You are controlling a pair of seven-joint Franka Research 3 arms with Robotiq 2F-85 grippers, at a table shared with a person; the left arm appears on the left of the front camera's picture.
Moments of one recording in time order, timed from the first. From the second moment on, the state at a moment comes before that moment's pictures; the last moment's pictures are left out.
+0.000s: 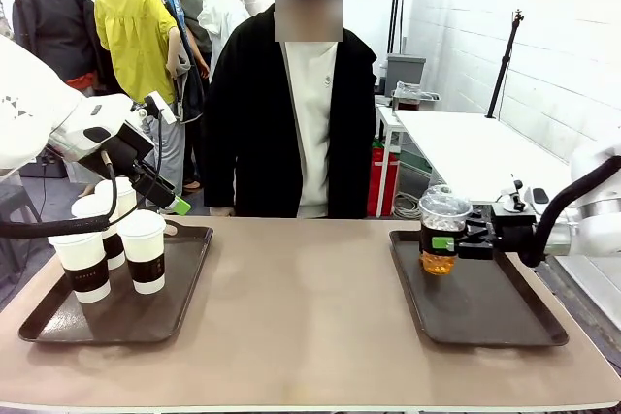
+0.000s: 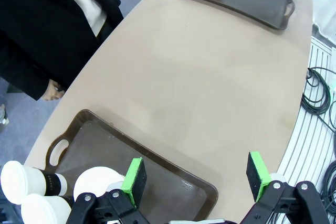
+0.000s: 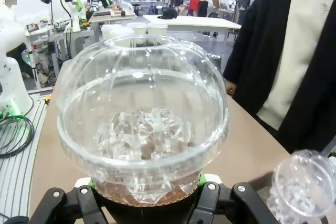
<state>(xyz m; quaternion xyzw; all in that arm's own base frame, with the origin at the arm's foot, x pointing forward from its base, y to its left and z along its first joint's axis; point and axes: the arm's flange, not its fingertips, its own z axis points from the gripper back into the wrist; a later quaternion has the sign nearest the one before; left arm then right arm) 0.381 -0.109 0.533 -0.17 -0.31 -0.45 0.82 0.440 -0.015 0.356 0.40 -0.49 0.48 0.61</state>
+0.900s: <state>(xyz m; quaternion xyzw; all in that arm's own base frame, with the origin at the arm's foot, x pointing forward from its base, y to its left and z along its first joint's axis) 0.381 -0.109 0.533 -0.17 -0.30 -0.45 0.82 0.457 -0.043 0.286 0.42 -0.49 0.49 0.58</state>
